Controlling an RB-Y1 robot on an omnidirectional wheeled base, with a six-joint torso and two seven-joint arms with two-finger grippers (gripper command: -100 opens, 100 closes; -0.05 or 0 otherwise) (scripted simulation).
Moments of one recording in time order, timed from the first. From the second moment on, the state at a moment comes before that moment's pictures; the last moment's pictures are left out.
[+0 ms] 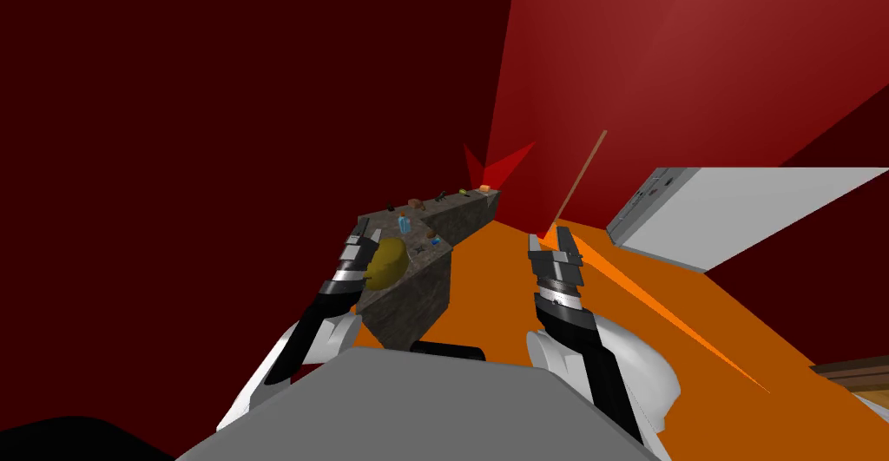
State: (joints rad) left arm 0.51 0.14 0.04 -2.41 0.03 -0.23 -0.02; right arm 0.54 0.02 0.02 -2.36 -0.06 -0.45 0.02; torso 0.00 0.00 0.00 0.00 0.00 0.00
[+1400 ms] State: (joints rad) left arm 0.49 0.20 0.17 -2.45 0.07 0.12 -0.11; right arm 0.54 0.02 0.02 -2.36 -0.06 -0.45 0.02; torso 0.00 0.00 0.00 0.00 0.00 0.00
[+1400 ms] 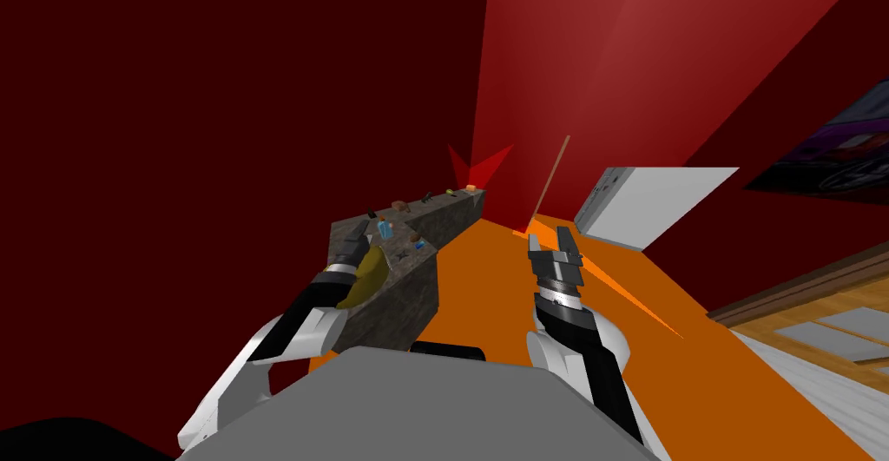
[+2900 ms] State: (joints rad) left arm 0.47 0.21 0.30 -2.47 0.09 0.51 -0.22; right arm 0.54 0.02 0.02 -2.36 -0.06 -0.45 0.02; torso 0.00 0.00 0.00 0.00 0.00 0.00
